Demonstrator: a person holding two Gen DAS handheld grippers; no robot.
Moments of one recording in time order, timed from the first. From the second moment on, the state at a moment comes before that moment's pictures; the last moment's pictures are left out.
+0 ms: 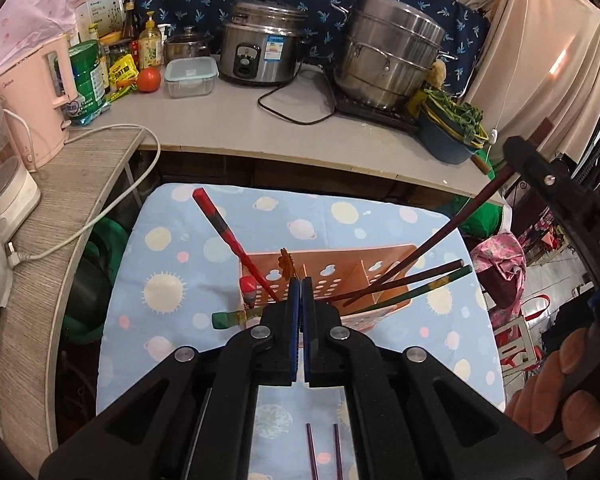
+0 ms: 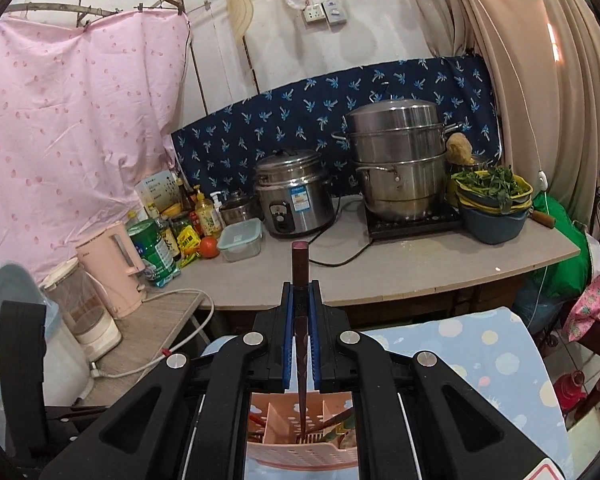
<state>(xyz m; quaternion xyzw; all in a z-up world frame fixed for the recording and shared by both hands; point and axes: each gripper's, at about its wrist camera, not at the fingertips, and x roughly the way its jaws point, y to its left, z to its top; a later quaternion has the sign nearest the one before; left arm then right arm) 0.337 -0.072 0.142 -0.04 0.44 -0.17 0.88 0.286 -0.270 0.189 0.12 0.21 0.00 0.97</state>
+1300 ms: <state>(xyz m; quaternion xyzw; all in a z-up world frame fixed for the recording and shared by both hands) 0.233 -0.069 0.144 0.04 0.37 -0.10 0.92 0.157 -0.271 0.148 0.10 0.27 -0.01 0.96</state>
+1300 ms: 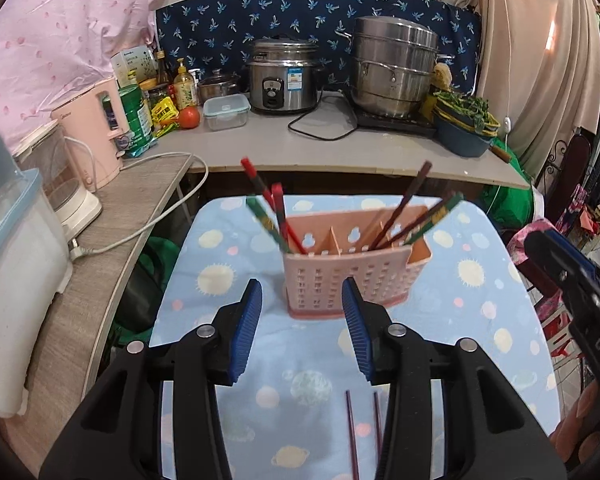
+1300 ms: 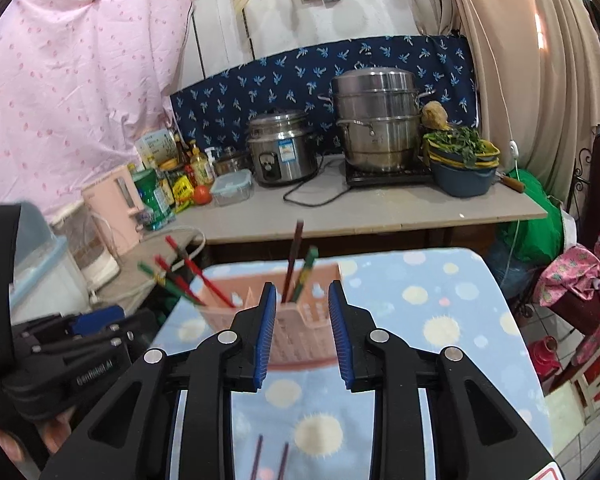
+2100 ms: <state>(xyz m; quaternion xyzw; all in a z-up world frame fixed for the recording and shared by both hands) 0.134 -0.031 0.031 0.04 0.45 -0.08 0.89 0.042 -0.232 0.011 0.07 0.41 0.01 0.91</state>
